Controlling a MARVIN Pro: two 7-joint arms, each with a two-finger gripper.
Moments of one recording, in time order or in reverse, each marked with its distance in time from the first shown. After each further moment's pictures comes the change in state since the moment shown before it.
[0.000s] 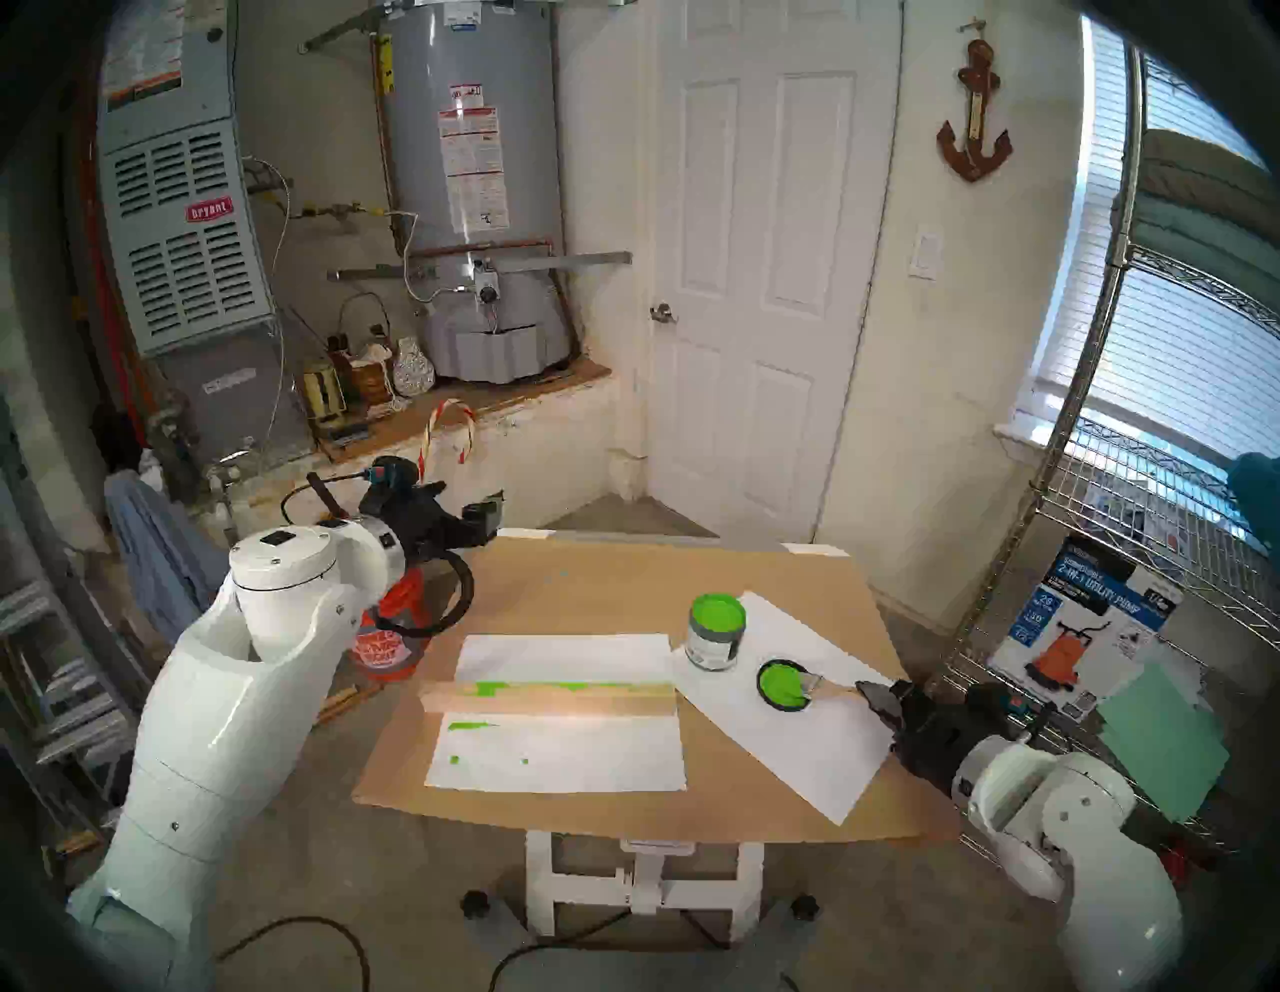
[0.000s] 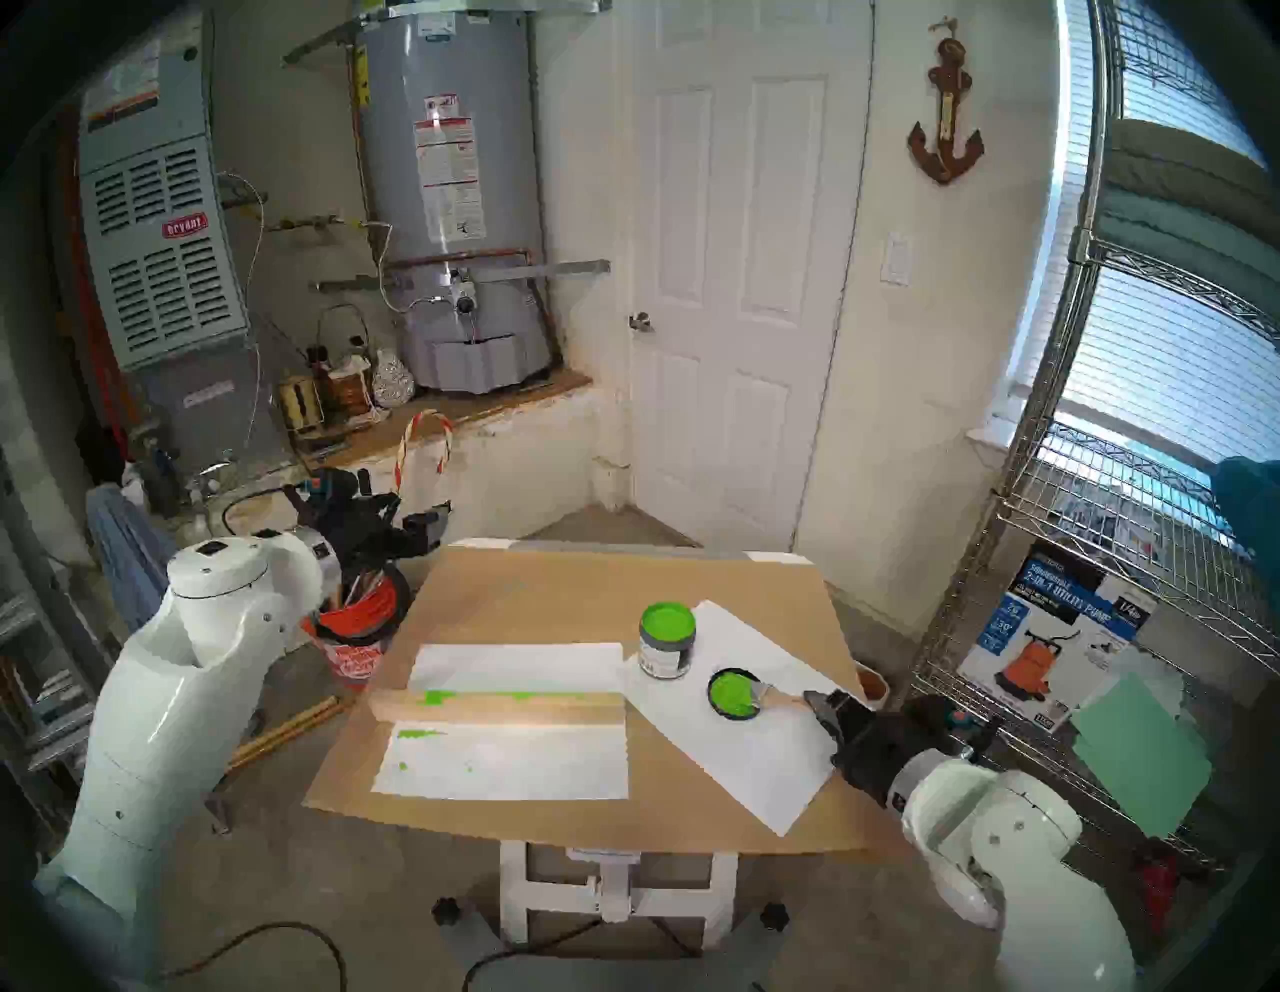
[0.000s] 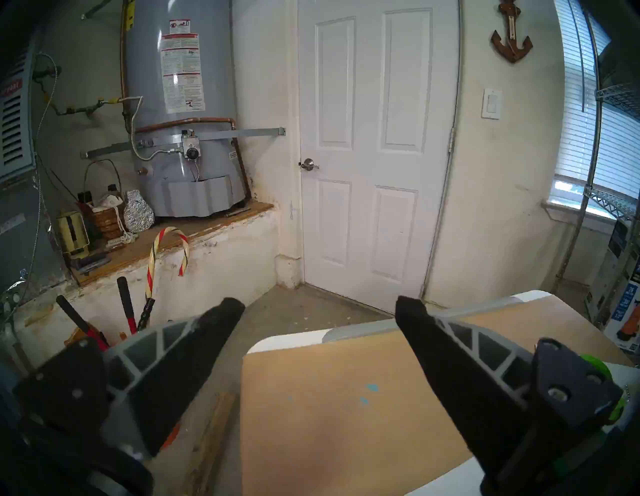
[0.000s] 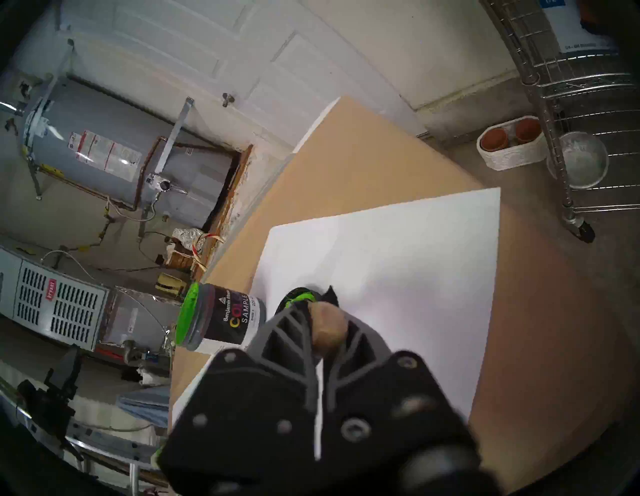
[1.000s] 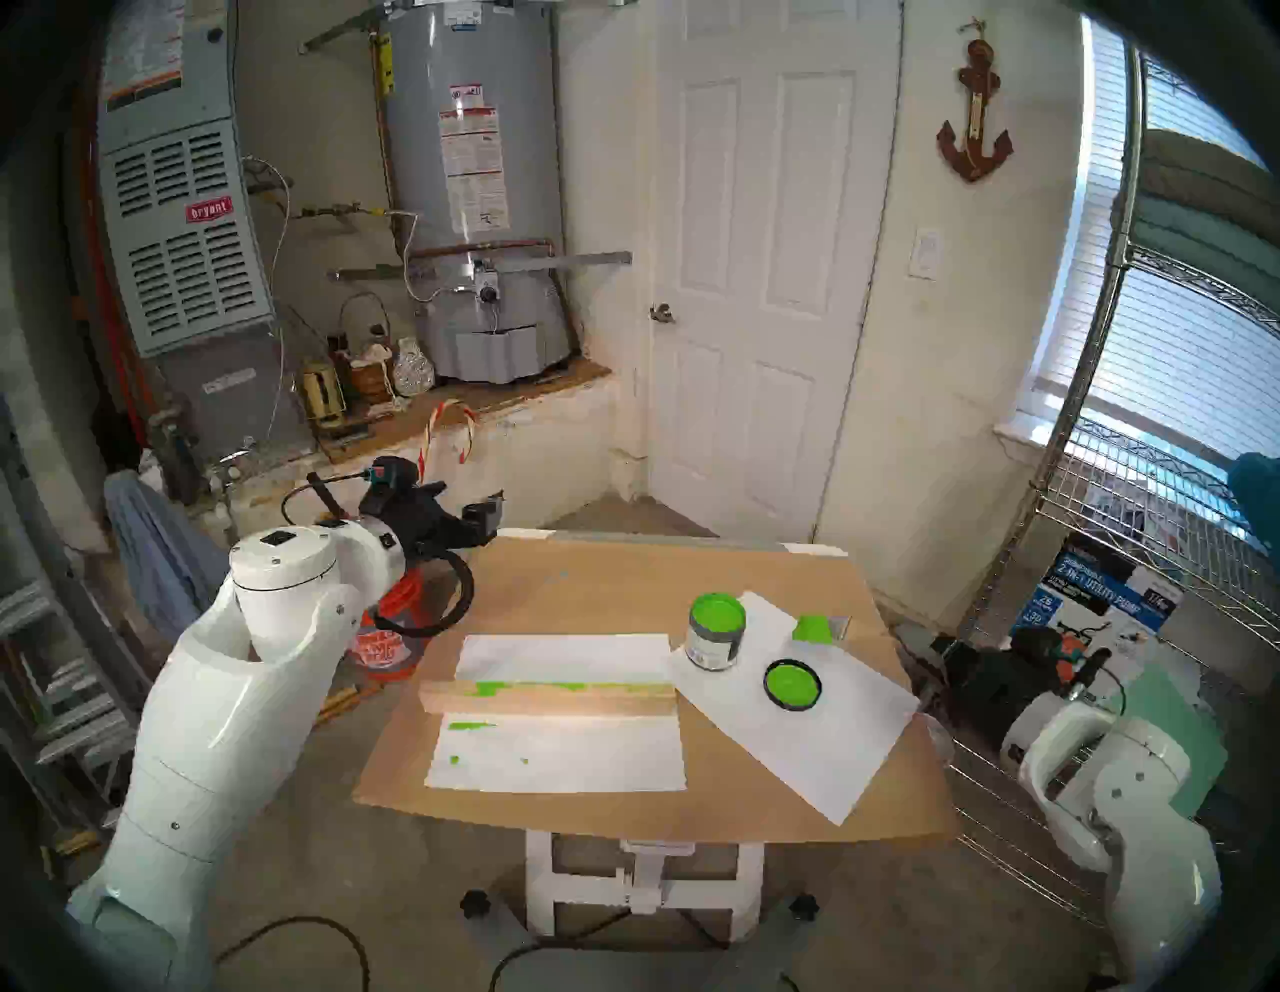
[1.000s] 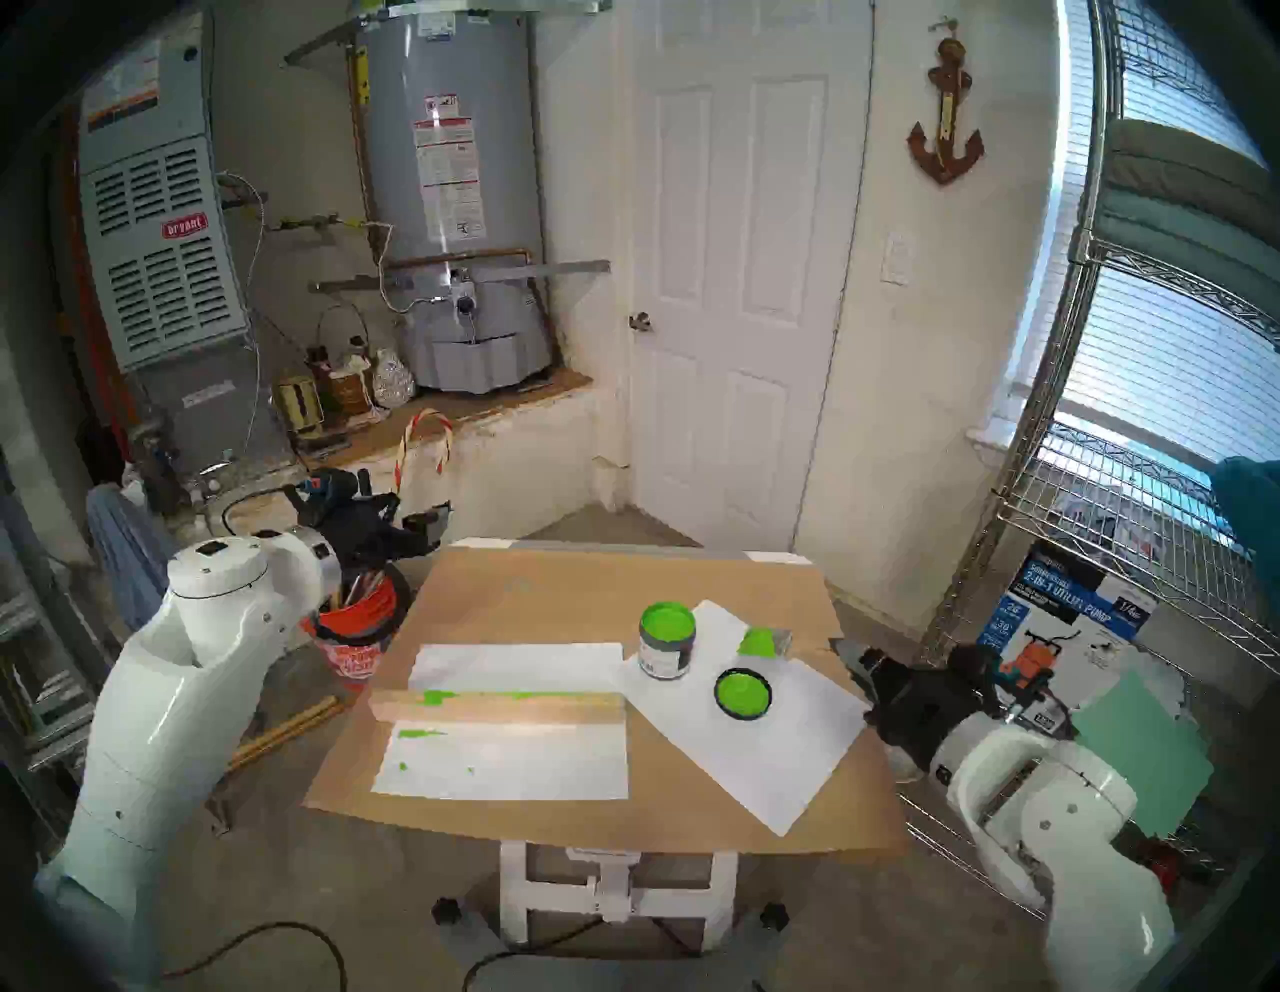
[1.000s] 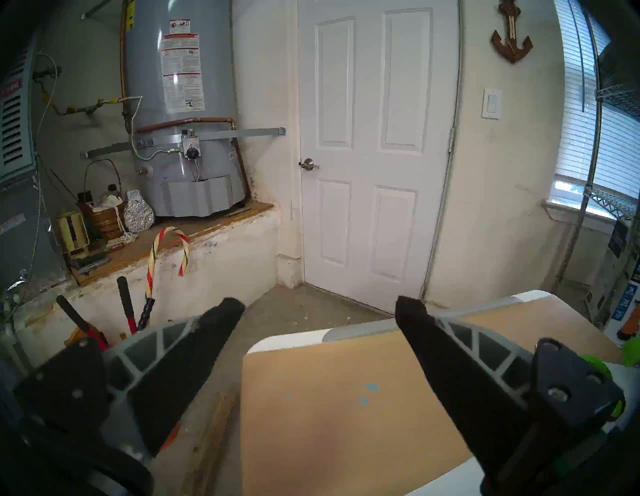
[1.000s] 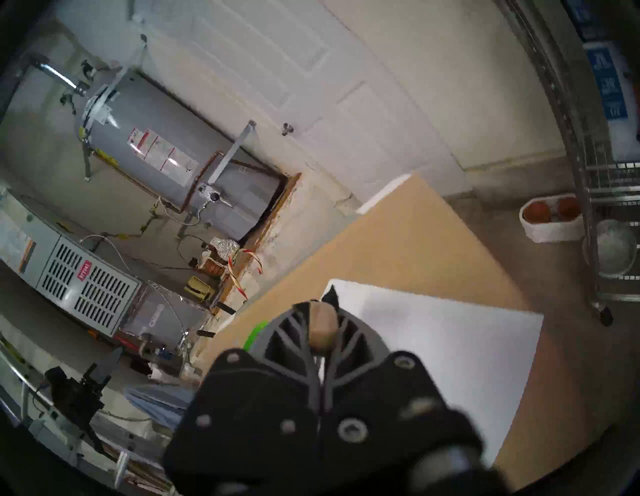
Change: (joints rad) left arm 0.000 0.000 0.000 0.001 0.000 0.000 0.000; right arm -0.027 0.084 0.180 -0.151 -0.061 0.028 0.077
